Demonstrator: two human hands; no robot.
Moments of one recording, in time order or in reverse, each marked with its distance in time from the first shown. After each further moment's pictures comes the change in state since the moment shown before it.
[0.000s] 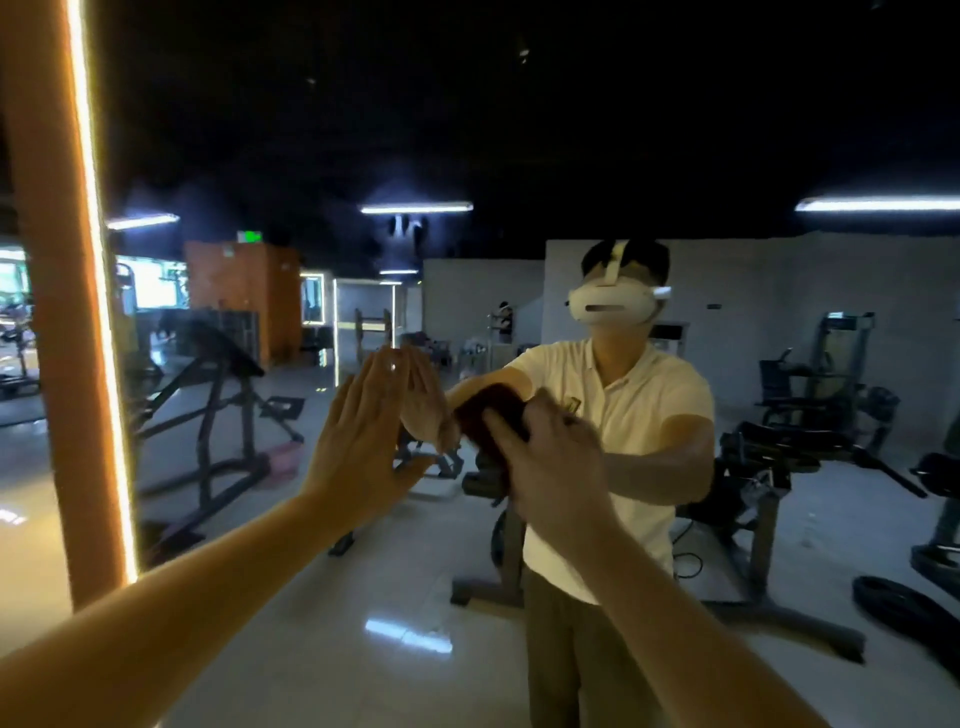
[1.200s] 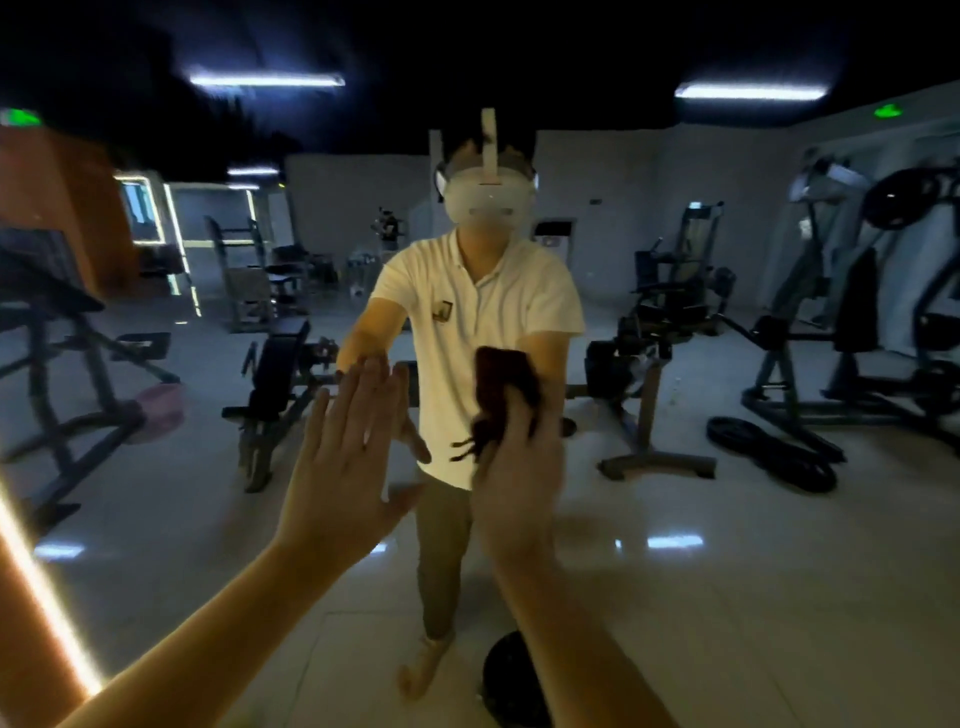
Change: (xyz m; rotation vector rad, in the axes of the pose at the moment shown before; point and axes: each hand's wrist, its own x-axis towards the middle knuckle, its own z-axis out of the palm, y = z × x) left_hand -0.106 -0.032 0.072 -0.146 -0.011 0.180; right_hand -0.075 -0.126 0.087 0.100 0.170 0.709
